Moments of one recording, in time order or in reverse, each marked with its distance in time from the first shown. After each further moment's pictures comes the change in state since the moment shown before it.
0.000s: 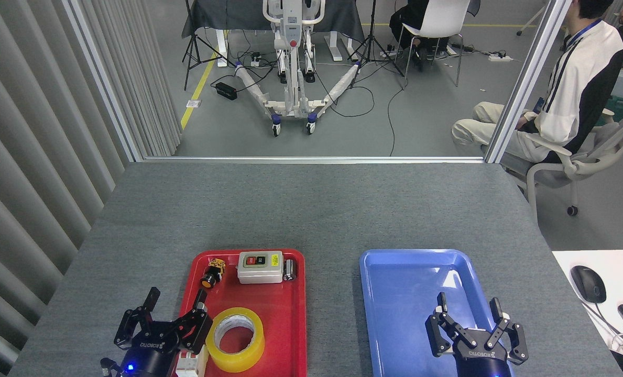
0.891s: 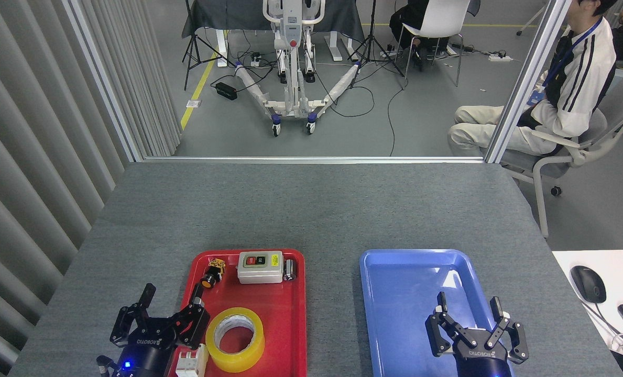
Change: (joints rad) left arm 0.005 0.001 0.001 -0.051 0.007 0.036 -0.018; right arm 0.000 -0.002 0.002 0.000 0.011 -0.001 -0.001
